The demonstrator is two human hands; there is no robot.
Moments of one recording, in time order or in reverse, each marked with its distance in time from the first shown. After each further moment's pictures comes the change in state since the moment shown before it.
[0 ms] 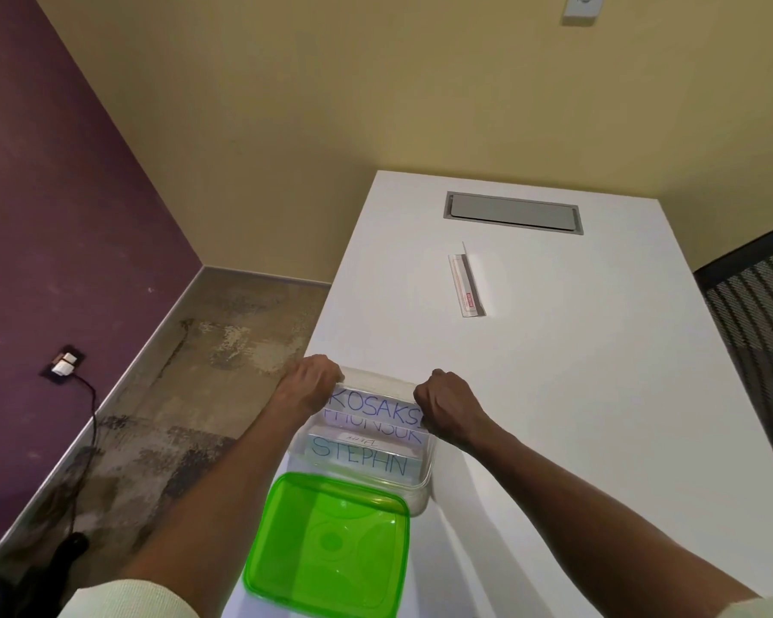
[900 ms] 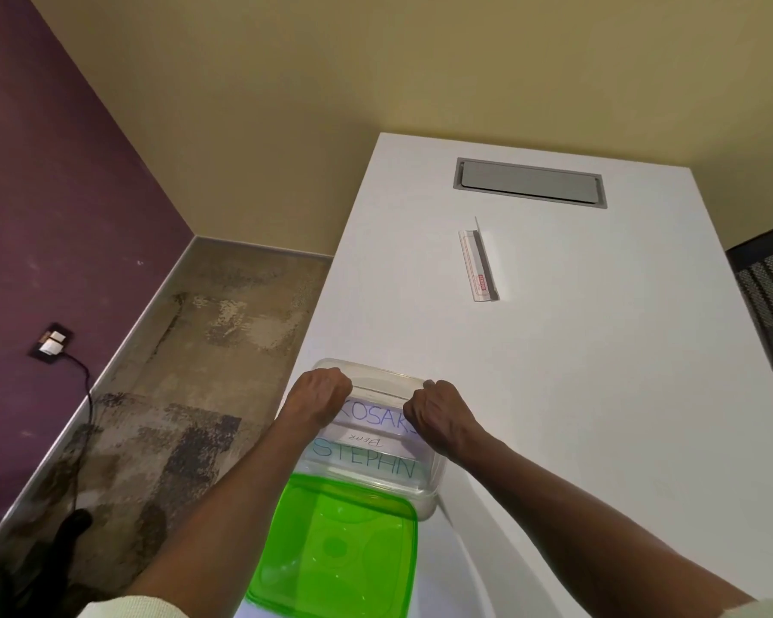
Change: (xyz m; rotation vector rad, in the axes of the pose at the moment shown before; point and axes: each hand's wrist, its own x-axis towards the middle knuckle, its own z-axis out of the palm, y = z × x) left_hand 0.018 -0.010 0.059 0.129 -0.022 0.159; right_hand 0.025 -0.014 0.044 -0.193 -0.070 -0.202
